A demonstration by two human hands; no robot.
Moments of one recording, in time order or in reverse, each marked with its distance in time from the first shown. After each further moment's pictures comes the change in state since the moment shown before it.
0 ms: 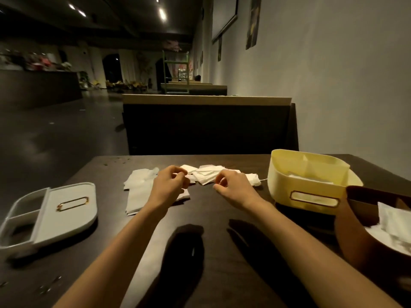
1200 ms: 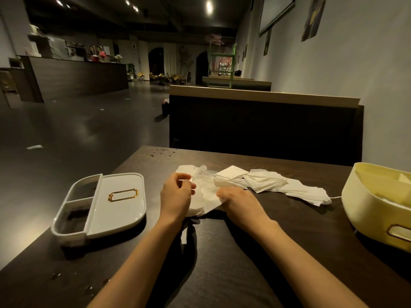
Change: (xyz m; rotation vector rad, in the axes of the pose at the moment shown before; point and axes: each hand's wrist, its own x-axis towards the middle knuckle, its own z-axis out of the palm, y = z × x) left_hand 0.020 -0.075 -0.075 -0.095 0.312 -0.160; right_hand 0.059 -0.044 0.126 -0.361 -0.078 -0.437
